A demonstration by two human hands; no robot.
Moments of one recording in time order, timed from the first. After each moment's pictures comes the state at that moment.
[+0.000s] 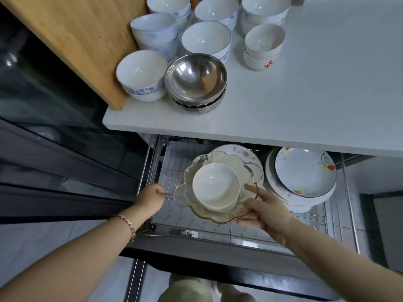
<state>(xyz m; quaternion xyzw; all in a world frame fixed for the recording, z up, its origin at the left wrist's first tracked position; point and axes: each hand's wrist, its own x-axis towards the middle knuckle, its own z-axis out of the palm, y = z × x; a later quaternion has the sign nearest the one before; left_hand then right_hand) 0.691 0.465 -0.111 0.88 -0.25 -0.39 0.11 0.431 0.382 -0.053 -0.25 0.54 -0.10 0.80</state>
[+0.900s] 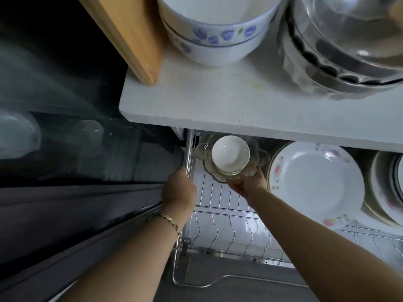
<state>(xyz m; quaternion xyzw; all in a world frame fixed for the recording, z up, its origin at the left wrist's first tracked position) 0.830 0.413 -0.244 0.89 -0.30 -0.33 0.04 0.688 0.338 -0.297 -0.09 0.71 -0.19 0.68</state>
